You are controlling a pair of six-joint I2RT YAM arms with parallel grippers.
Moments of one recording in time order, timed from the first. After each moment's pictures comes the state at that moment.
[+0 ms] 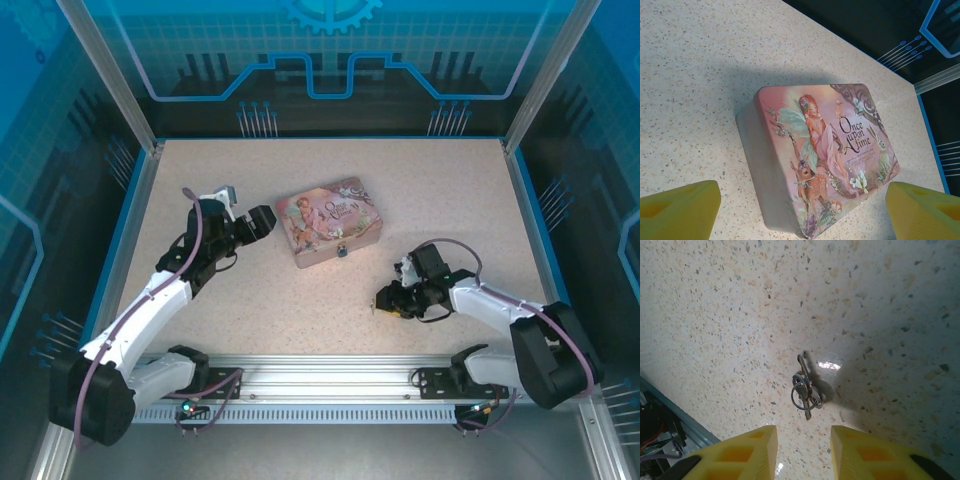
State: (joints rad) left arm -0.26 1.06 0.74 -0.19 0.12 -0.69; right arm 0.39 1.26 0.47 -0.39 -0.56 0.64
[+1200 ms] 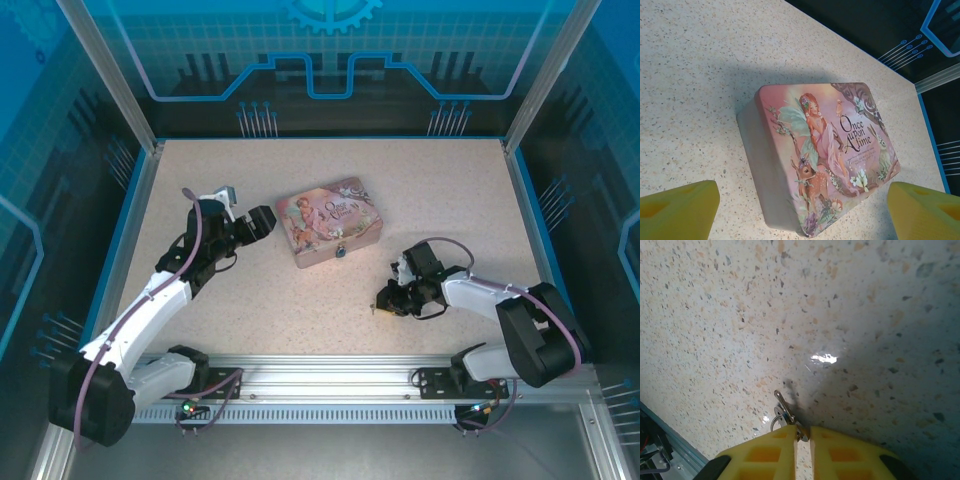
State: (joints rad) left arm -0.26 1.06 0.74 -0.19 0.12 -0.69; right arm 0.40 1.37 0.49 -0.32 -0.53 0.64
